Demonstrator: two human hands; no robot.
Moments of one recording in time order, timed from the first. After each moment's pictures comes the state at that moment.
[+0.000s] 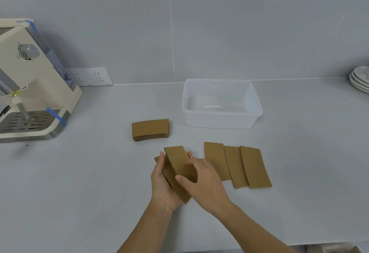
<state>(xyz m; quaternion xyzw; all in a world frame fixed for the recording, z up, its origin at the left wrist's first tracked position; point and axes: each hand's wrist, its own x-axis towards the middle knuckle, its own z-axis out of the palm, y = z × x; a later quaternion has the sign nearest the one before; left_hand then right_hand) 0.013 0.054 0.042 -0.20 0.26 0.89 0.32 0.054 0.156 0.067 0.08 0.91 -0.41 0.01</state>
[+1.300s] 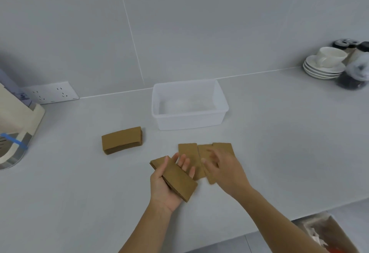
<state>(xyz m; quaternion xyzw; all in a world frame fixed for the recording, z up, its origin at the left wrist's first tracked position) 0.023 0.108 0.050 -0.22 0.23 0.88 0.34 0.074 0.253 0.075 0.20 0.91 -0.37 -0.04</state>
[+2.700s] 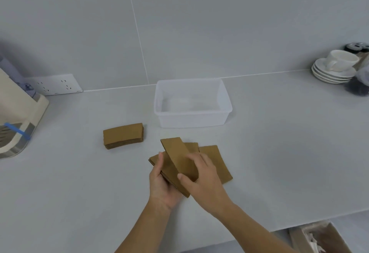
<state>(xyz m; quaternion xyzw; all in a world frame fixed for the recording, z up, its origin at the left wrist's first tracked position) 0.026 0.111 0.057 -0.17 0.25 0.89 0.35 0.079 0.205 0.081 0.12 0.87 -0.48 -0.03</state>
